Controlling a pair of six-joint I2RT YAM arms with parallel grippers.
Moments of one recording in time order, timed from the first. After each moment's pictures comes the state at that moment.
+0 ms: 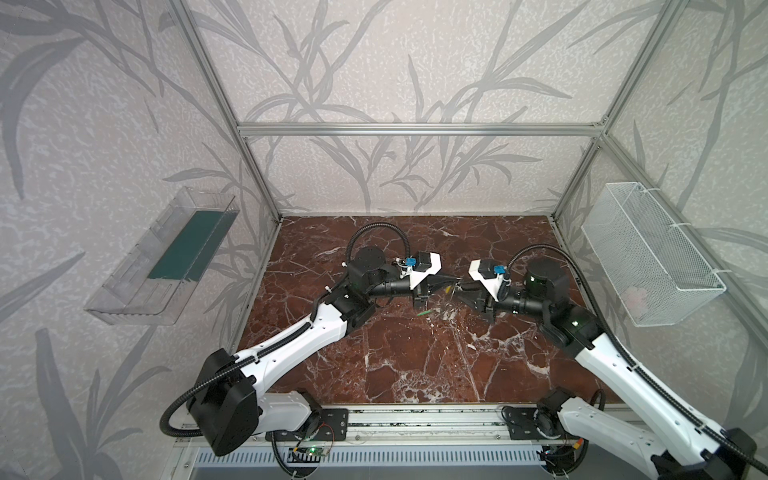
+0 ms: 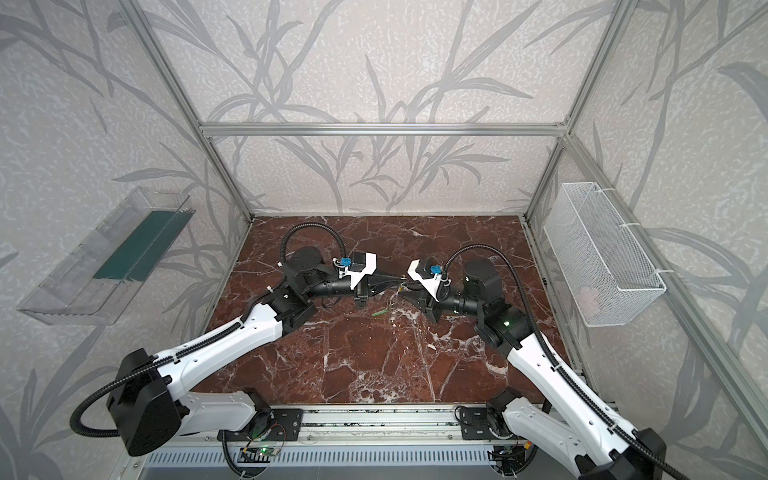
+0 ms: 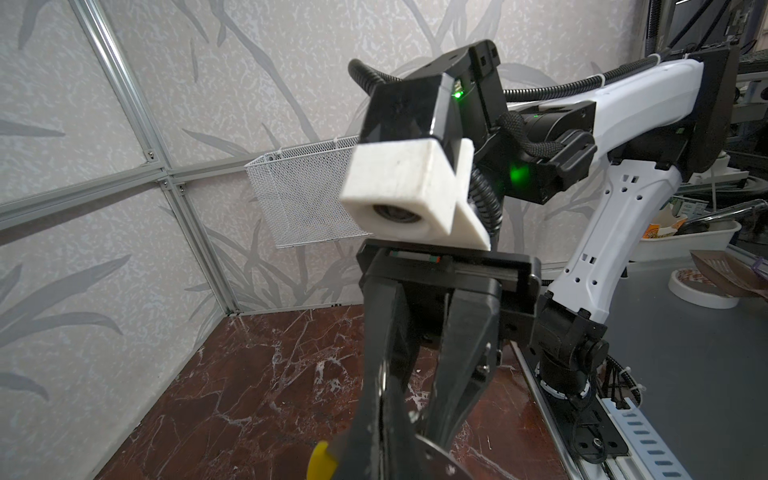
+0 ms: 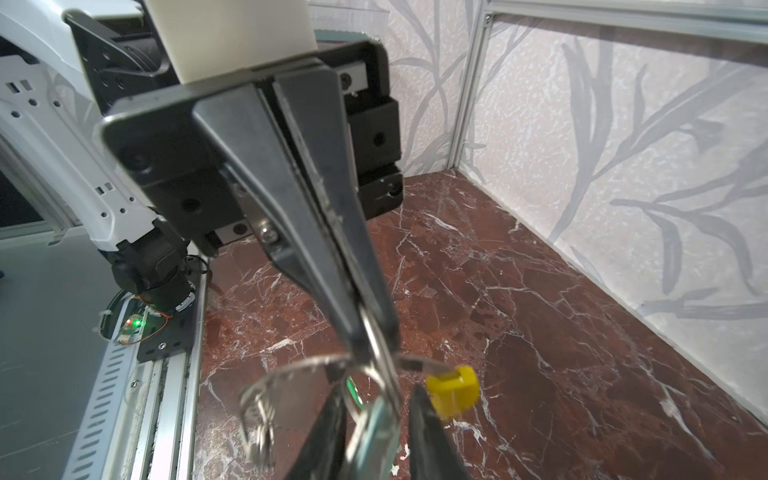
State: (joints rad) left arm -0.70 1.30 0.96 0.38 0.80 0.14; right arm 0.49 0.88 0.83 -0.22 -0.64 -0.21
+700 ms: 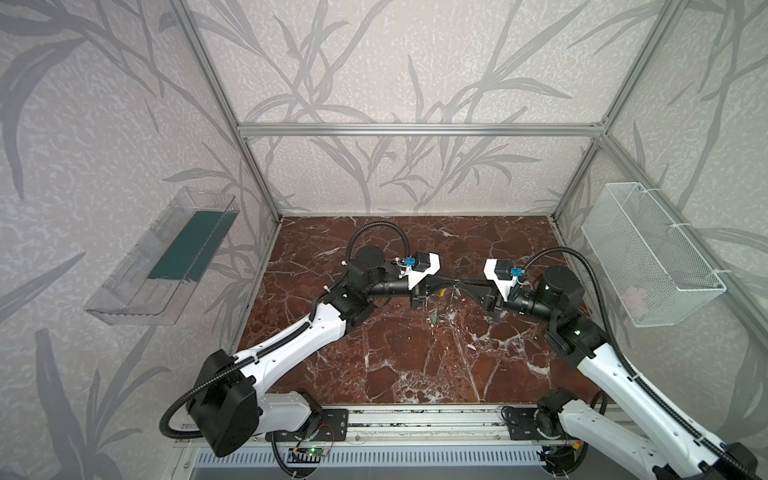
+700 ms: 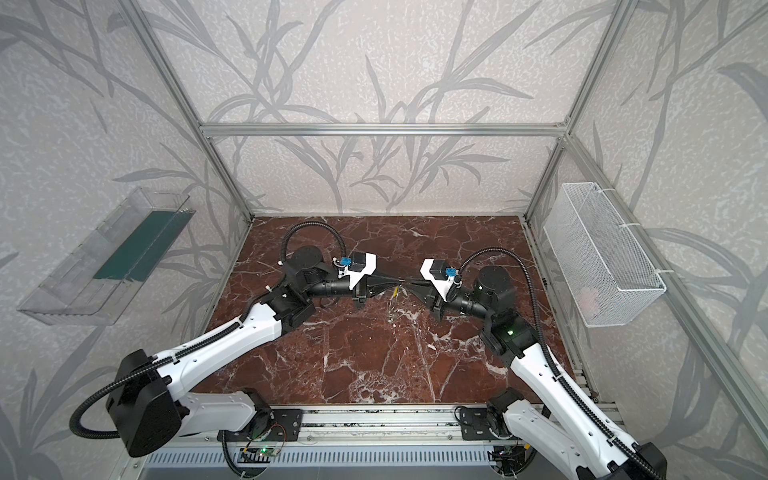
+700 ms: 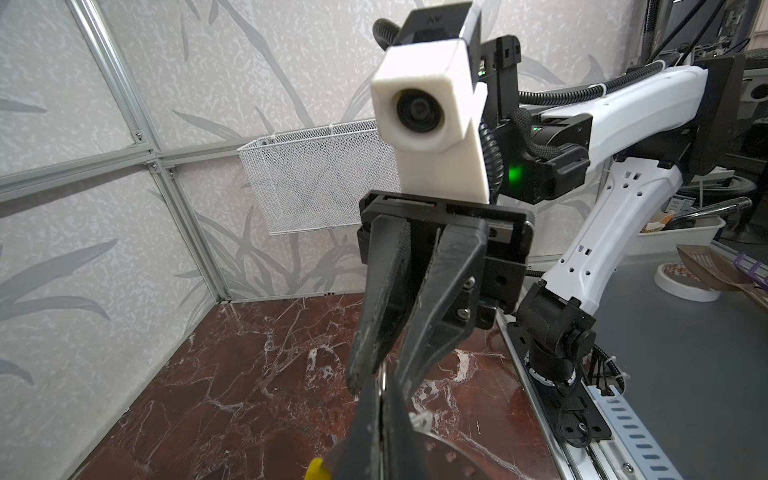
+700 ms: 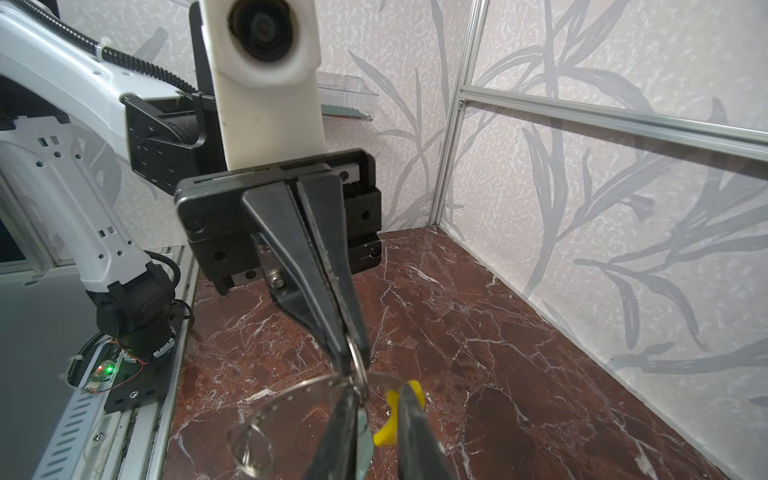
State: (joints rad) left arm -0.69 1.30 0.96 0.34 0.83 0.14; right arm 0.47 0.87 0.76 0.02 -0.71 -0.14
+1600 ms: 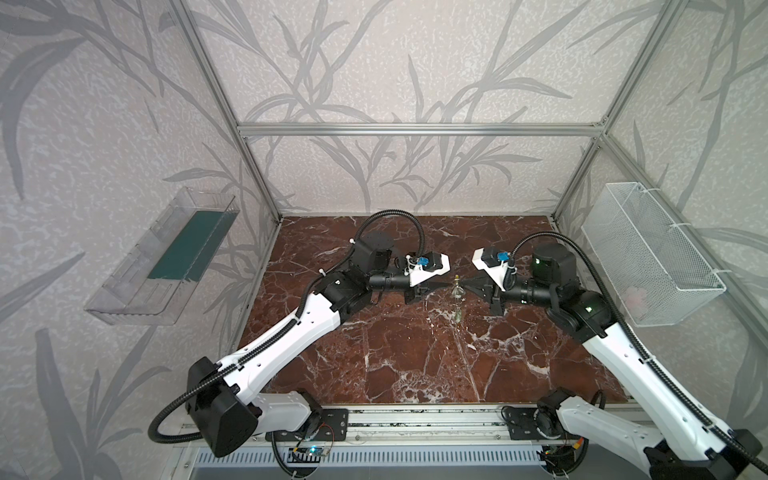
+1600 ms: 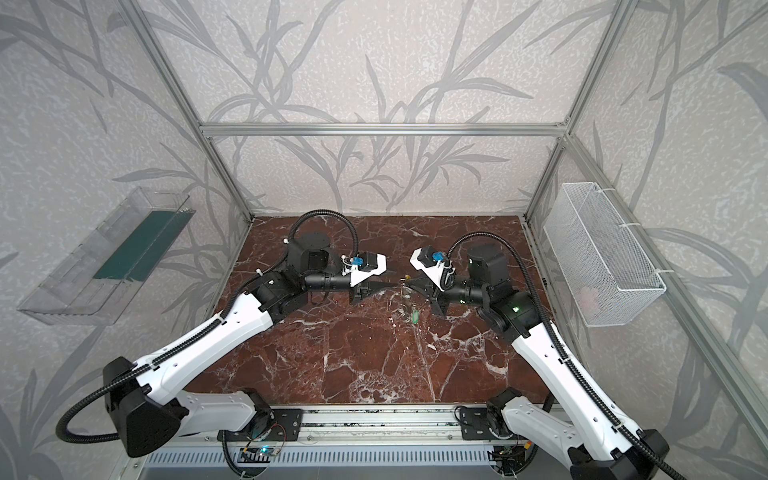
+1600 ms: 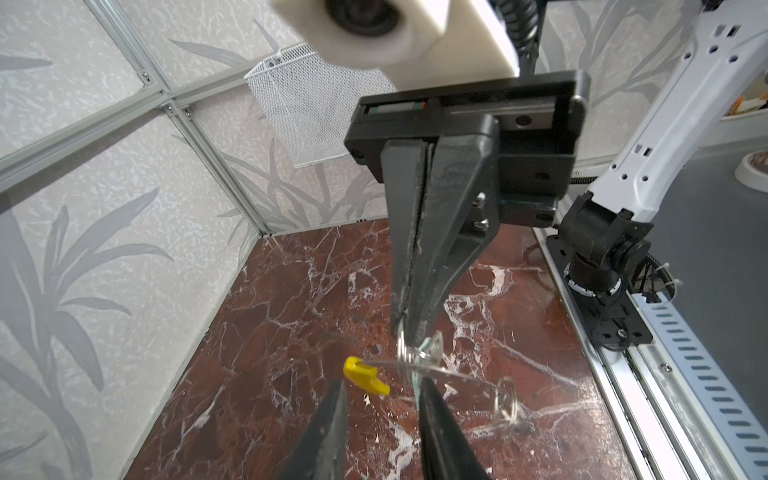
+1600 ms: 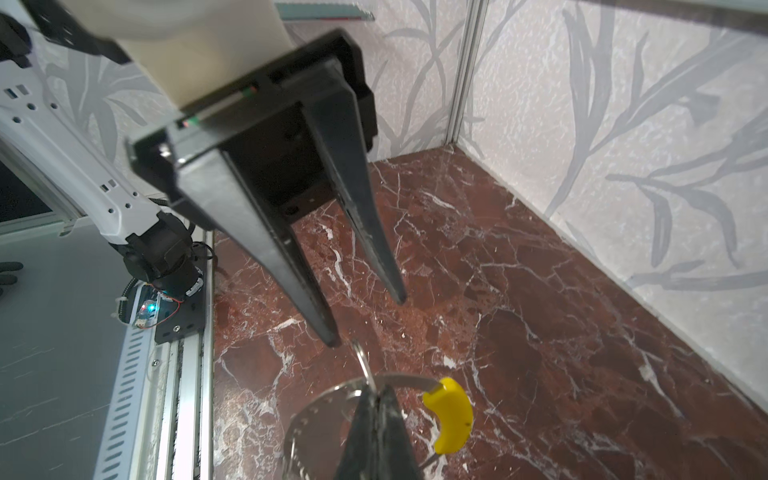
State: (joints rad) left arm -0.72 1.30 1.22 -0.27 0.64 0.53; right arm 0.48 1.02 1.09 -0.55 -0.65 -0.30
